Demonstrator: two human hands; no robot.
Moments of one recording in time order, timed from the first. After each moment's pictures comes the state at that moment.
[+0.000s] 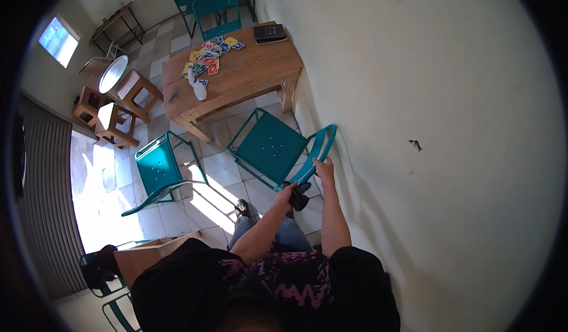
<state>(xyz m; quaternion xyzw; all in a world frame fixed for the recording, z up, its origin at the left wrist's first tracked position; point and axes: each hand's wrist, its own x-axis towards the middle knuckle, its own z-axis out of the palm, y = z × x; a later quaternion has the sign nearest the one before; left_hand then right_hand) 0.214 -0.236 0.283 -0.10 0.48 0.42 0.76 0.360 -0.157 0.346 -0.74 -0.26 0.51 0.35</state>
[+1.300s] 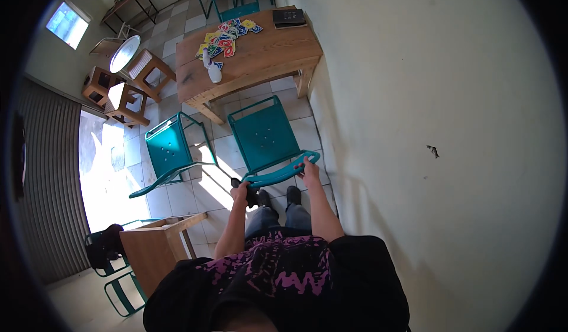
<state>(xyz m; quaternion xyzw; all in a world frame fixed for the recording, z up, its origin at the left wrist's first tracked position) 0.017 -0.281 0.283 -0.01 0.78 0.40 0.47 0.274 -0.183 0.289 -0.62 -0.03 0.68 0.39</state>
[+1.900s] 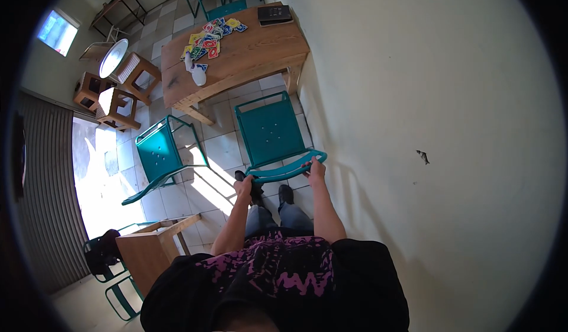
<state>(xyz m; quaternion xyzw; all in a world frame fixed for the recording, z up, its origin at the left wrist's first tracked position) 0.077 -0.234 0.277 0.05 0.81 0.35 0.46 0.340 -0.165 0.280 -0.66 0.01 0.62 0.42</state>
